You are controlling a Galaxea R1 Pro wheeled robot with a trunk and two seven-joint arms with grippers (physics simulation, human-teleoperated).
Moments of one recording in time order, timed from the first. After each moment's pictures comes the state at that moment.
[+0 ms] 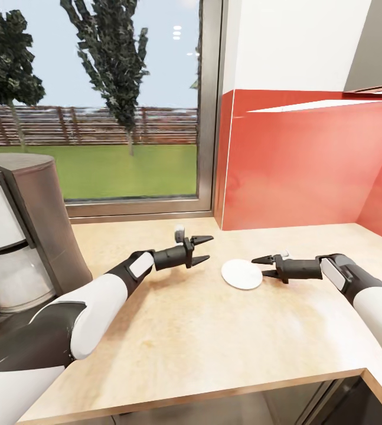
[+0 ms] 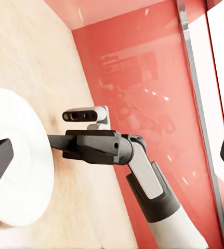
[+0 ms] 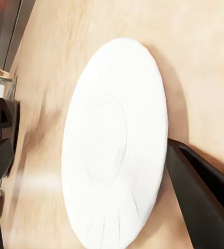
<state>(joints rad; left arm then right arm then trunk) -1.21 -0.17 0.04 -0.13 0.59 0.78 -0.91 -1.11 -0.37 0.29 -0.35 -0.55 1.00 1.03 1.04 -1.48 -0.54</state>
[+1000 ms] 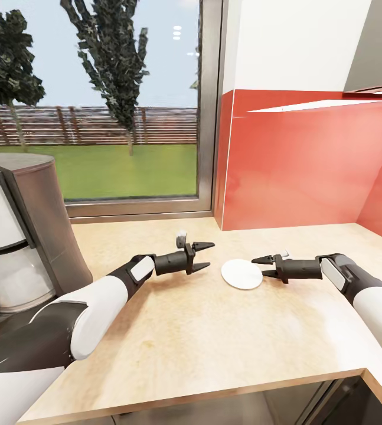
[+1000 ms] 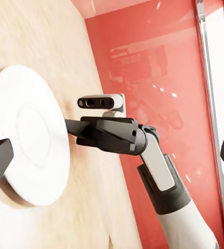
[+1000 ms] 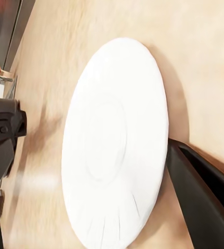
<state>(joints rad) -1.21 -0.17 0.02 -0.08 0.59 0.78 -0.91 -1.11 -0.37 0.29 -0.35 -0.55 1.00 1.03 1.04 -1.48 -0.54</state>
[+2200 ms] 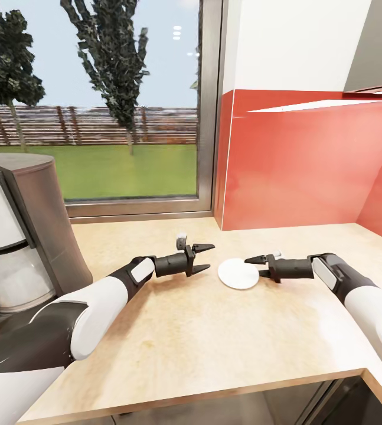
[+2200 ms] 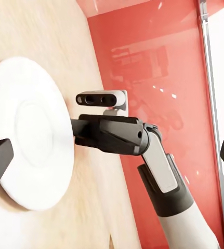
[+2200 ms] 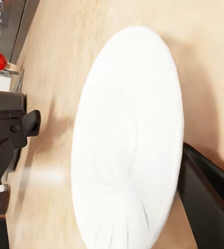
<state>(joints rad) -1.21 -0.17 0.02 -0.06 0.59 0.77 -0.91 -1.11 -0.33 0.29 -0.35 -0.55 1.00 1.03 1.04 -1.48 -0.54</state>
